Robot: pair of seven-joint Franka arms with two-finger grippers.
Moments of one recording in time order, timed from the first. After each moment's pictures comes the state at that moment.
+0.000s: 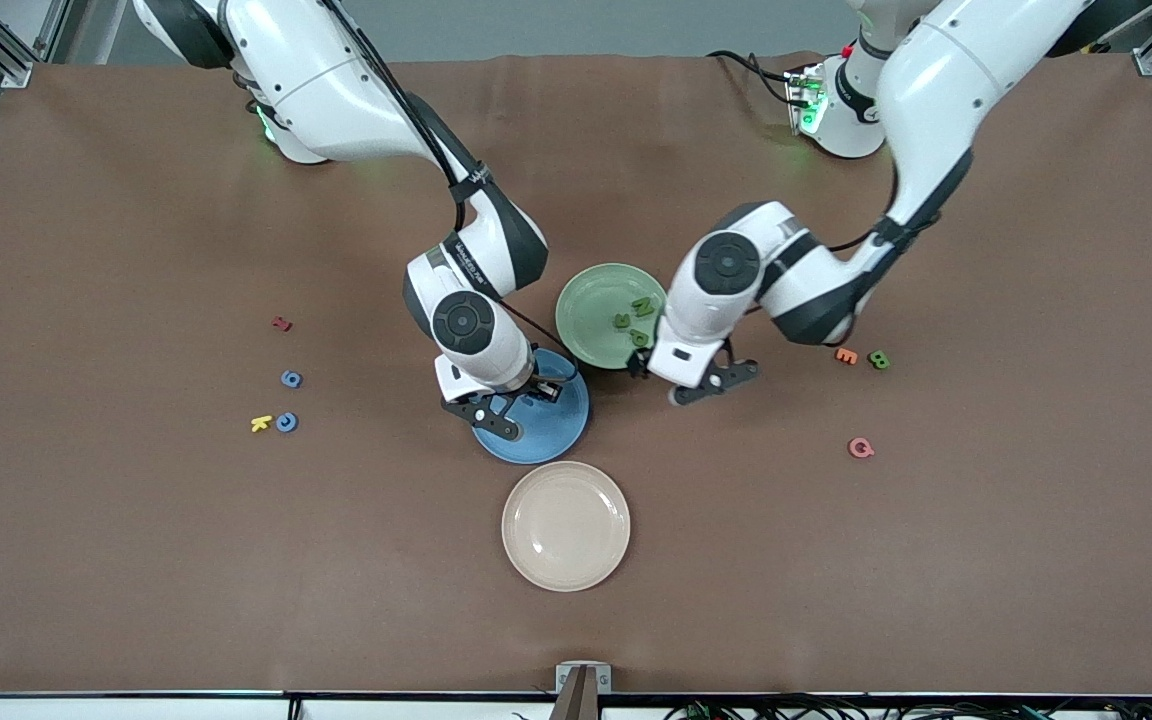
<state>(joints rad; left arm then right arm) 0.08 0.61 -0.74 -1.80 0.45 2.22 -1.19 0.65 0.76 -0.01 -1.52 0.20 2.29 0.98</state>
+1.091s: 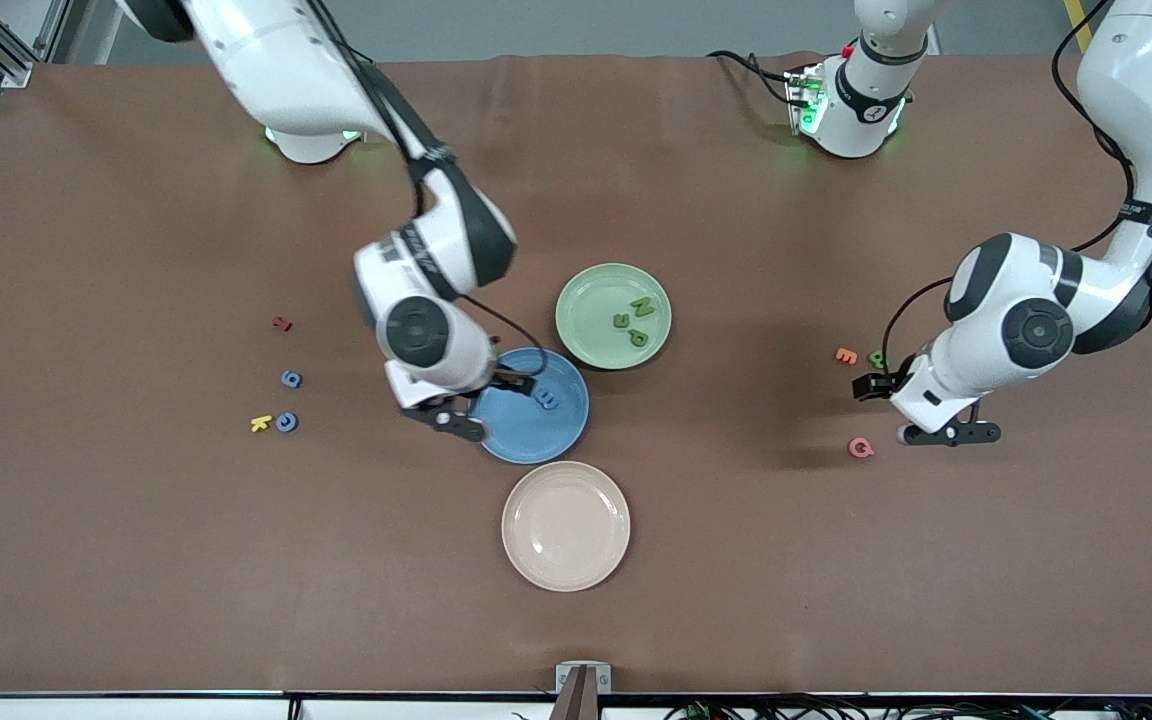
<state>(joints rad) 0.66 0.52 -0.78 -2.01 0.46 2.25 -0.37 0.55 0.58 -0.05 -1.49 0.20 1.91 0.75</state>
